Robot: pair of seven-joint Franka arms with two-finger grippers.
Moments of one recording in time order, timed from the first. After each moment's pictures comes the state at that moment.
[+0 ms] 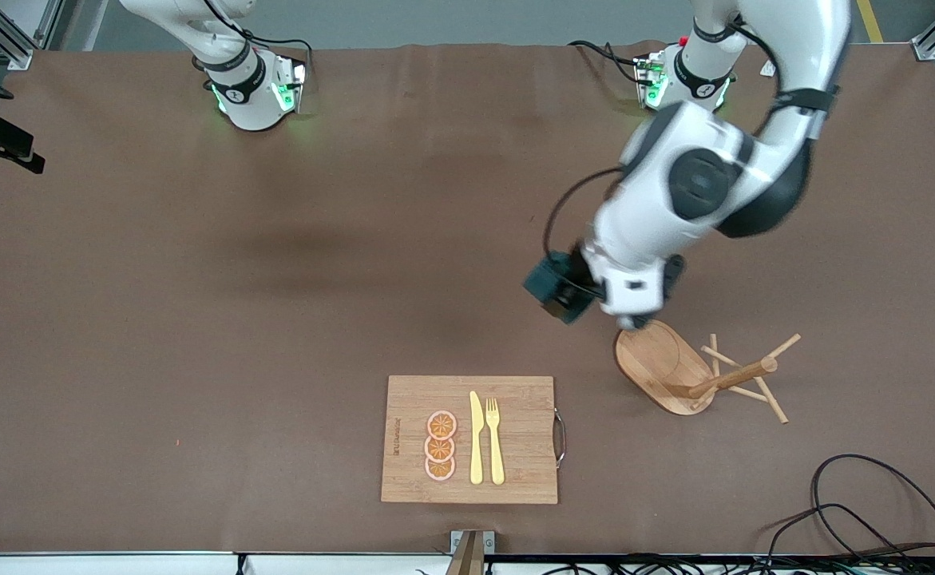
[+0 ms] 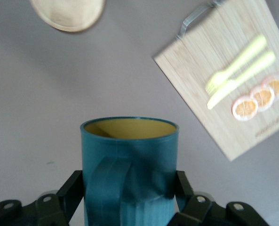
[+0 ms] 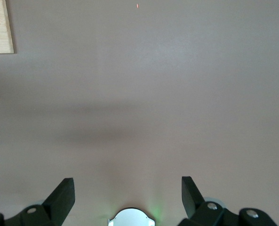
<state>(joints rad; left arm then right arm) -0.38 0.42 -0.26 -1.48 -0.04 1.96 -1.41 -0.04 -0.05 -0.05 -1.50 0.00 1.36 -0.07</state>
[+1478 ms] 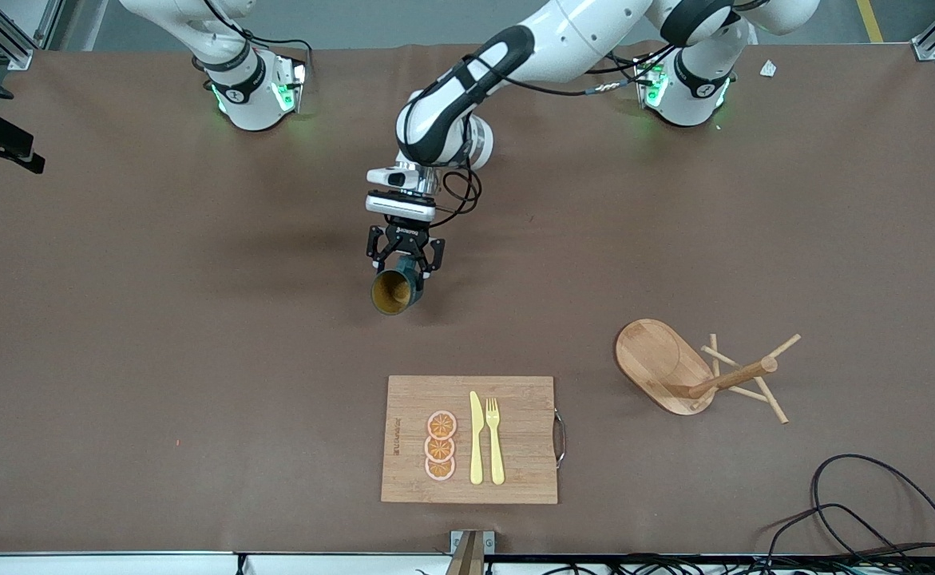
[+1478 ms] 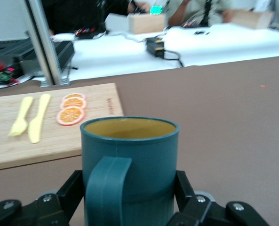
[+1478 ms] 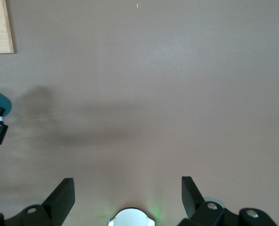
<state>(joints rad) -0.87 0.86 -0.26 -1.50 1.91 2.32 -2.21 -0.04 -0.05 -0.05 -1.50 0.00 1.36 -0.07</state>
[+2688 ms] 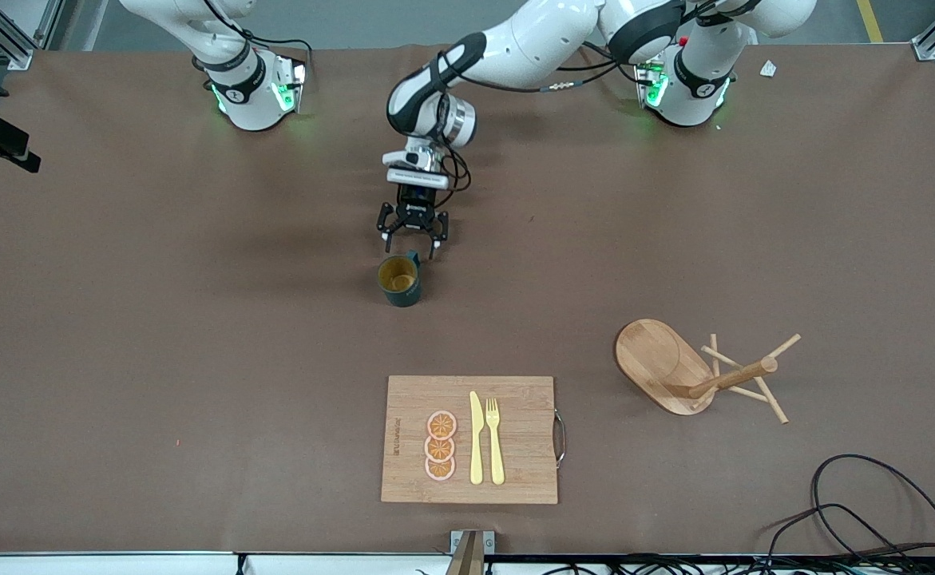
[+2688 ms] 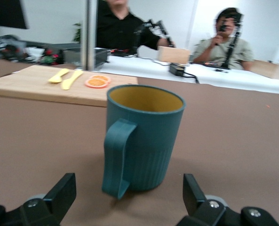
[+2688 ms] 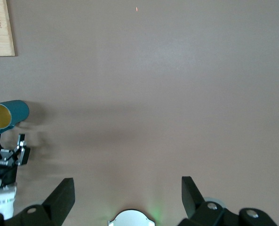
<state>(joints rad) -1.01 1.01 -0.40 -1.56 1.94 1.81 -2.60 -0.04 -0.05 -0.05 -1.49 0.00 1.36 -0.07</state>
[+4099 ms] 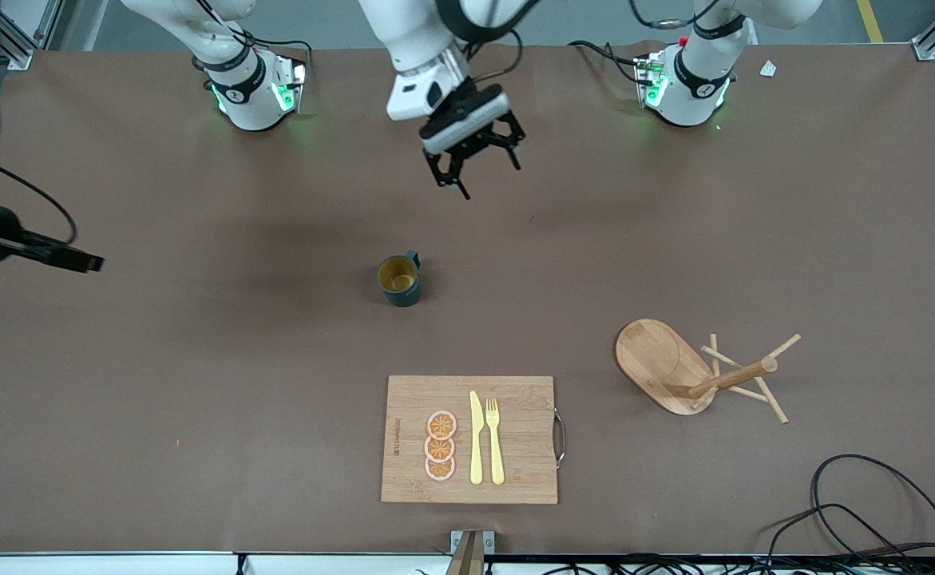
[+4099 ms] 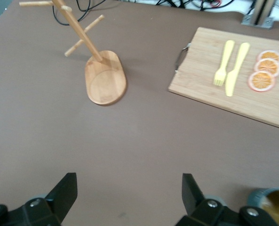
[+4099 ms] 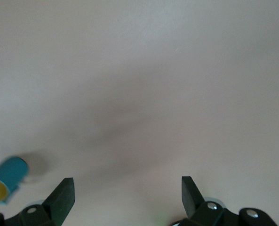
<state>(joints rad) -0.57 0.42 -0.59 -1.42 0.72 1.51 -1.58 -0.04 0.17 -0.03 -1.61 0.06 1.58 0.39</state>
